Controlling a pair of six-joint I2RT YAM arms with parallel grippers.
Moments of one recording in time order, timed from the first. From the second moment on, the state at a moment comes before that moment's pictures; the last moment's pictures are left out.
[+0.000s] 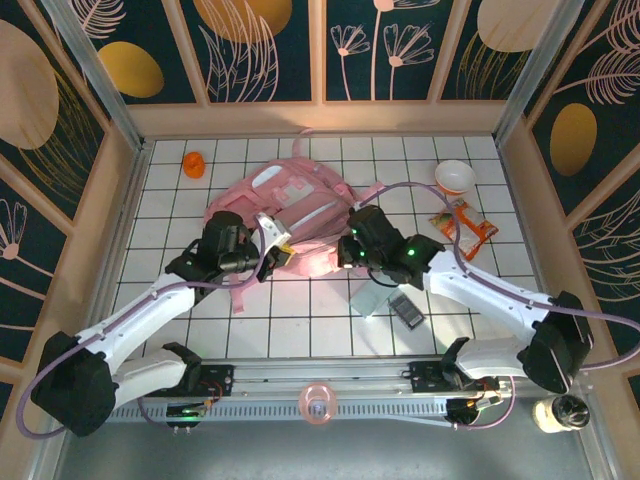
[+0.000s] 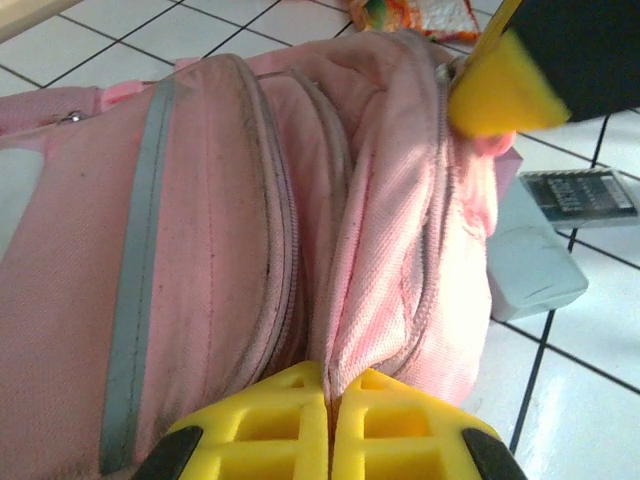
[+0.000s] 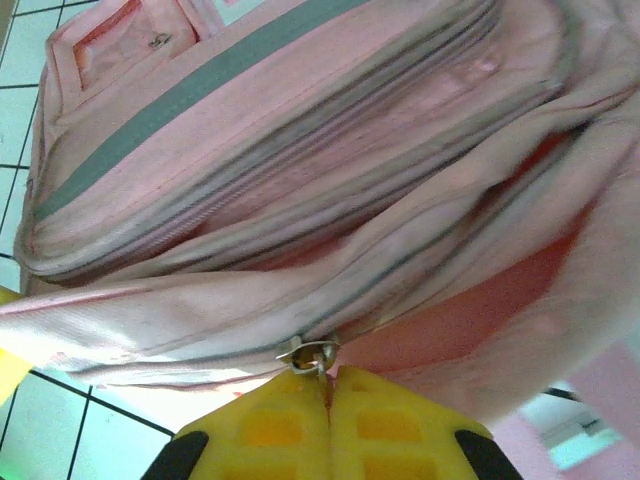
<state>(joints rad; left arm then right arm) -0.52 1.10 0.68 -0.17 0.44 0.23 0.86 1.25 0.97 -0.51 0.10 0.69</state>
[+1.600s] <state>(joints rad) -0.30 1.07 0.64 -0.27 0.04 -1.18 1.10 1.84 1.29 -0.25 -0.08 0.76</state>
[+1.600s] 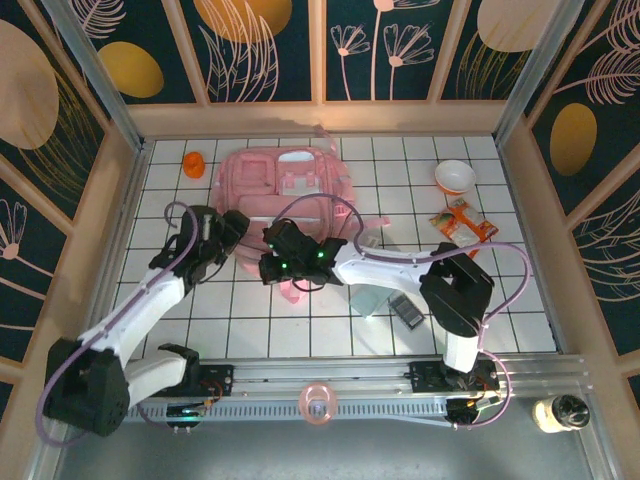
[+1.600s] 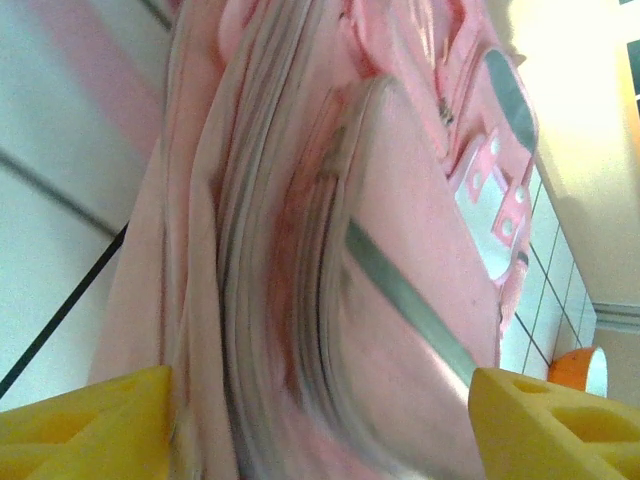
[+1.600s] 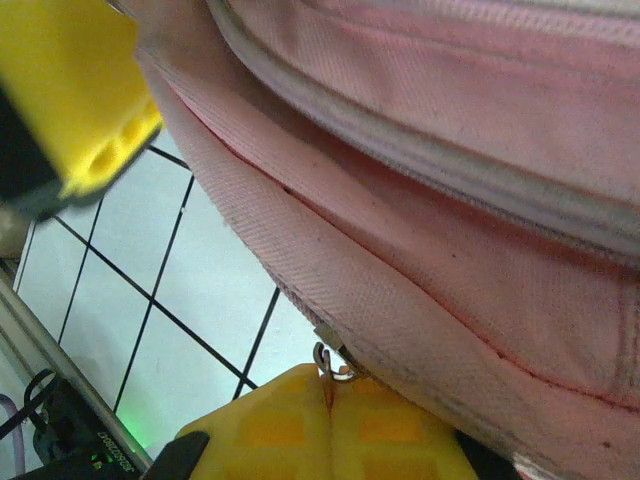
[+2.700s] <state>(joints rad) -0.31 0.99 0.48 -0.22 0.05 -1.30 1.04 1.76 1.23 -0.29 -0.13 0.77</state>
